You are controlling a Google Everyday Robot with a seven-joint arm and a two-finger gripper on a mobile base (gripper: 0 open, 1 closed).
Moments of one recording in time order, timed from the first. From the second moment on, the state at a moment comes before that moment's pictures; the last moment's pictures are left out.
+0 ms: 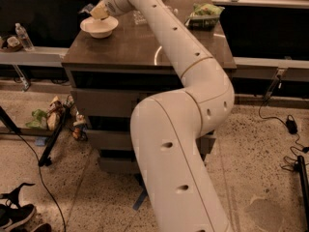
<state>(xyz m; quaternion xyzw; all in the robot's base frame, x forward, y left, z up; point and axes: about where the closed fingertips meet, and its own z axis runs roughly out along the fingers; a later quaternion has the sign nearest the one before) 0.924 0.174 0.939 -0.43 0.71 0.13 0.54</state>
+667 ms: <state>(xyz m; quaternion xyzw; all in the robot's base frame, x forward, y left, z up) 0.931 0.196 0.929 -0.44 0.72 0.12 0.53</state>
